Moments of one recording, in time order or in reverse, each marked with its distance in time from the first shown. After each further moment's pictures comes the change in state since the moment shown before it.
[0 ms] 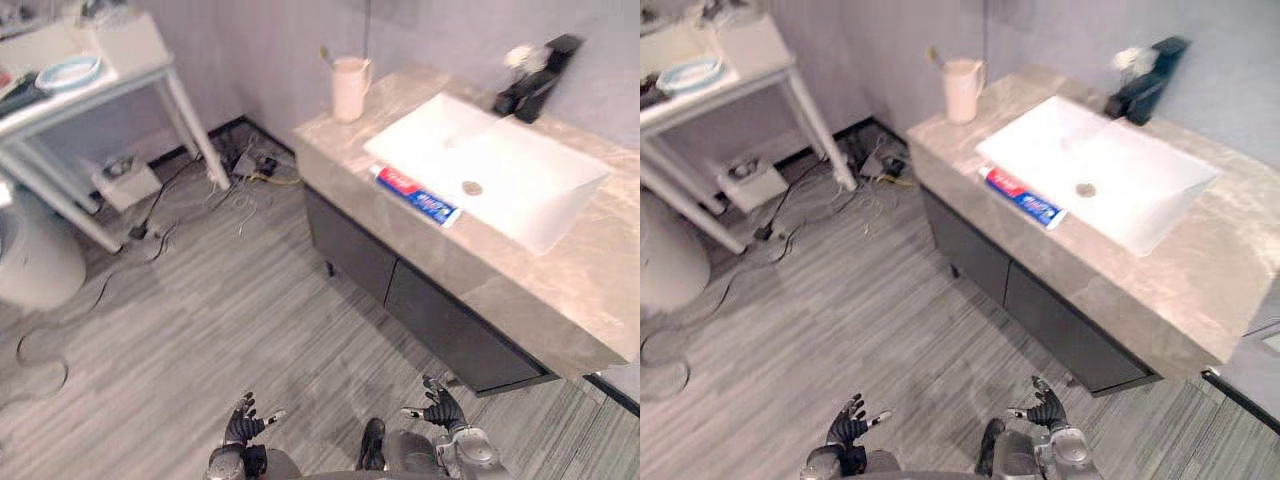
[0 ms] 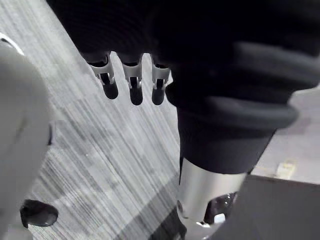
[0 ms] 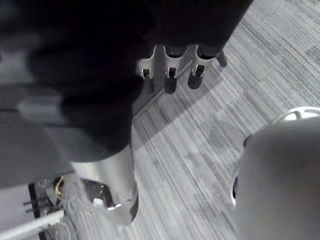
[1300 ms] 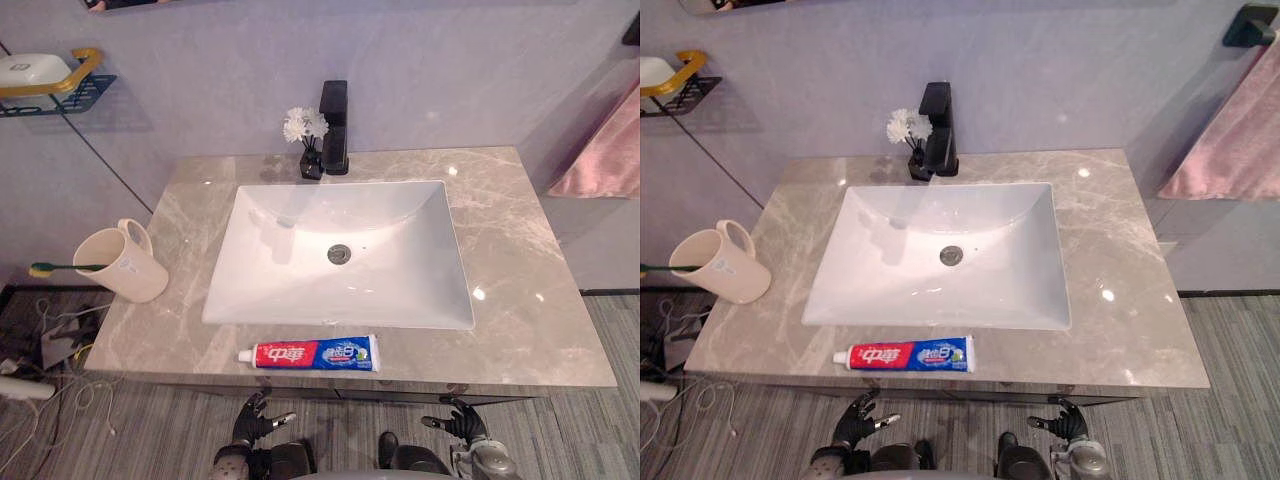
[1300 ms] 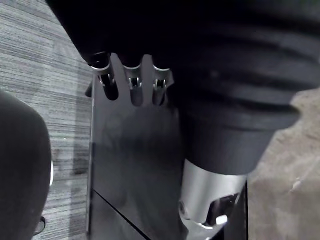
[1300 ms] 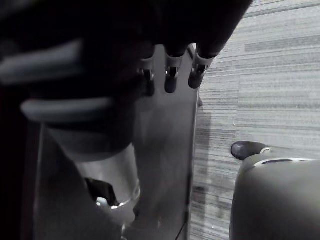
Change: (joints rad) left arm 0.078 0.027 -0.104 -0.134 0.048 -0.006 -0.021; right arm 0.030 0.023 -0.120 0.038 0.030 0.023 -0.037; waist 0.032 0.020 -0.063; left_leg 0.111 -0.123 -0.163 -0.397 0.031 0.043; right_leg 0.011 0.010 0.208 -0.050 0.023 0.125
